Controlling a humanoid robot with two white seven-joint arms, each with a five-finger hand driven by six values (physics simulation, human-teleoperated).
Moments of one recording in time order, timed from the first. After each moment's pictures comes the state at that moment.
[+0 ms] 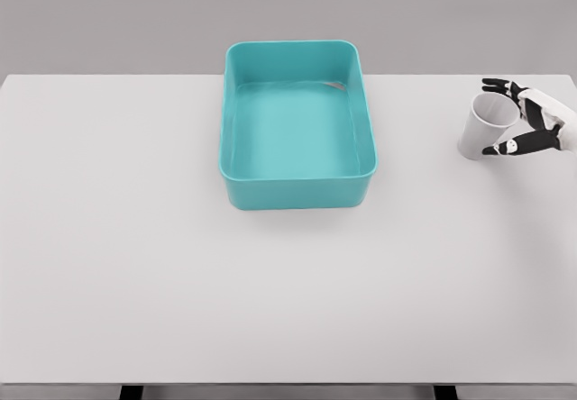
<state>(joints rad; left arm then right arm) 0.03 0.00 -0.16 -0.07 0.13 -0.03 0.17 -0.66 -0.65 0.40 -0.74 -0.33 -0.31 0.61</state>
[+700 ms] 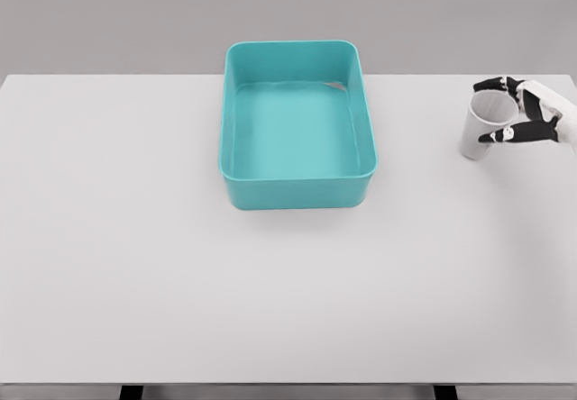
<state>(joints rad) 0.03 0.00 -0.16 -0.07 0.13 -0.03 0.17 -0.68 -0.64 0.40 -0.75 -0.33 -0.31 0.61</state>
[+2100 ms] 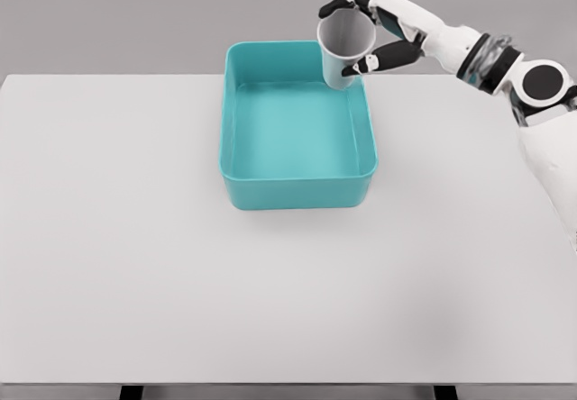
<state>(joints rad) 0.03 0.00 -0.16 -0.07 0.13 -0.03 0.17 -0.87 -0.40 0.51 -1.09 -0.24 -0.27 0.61</state>
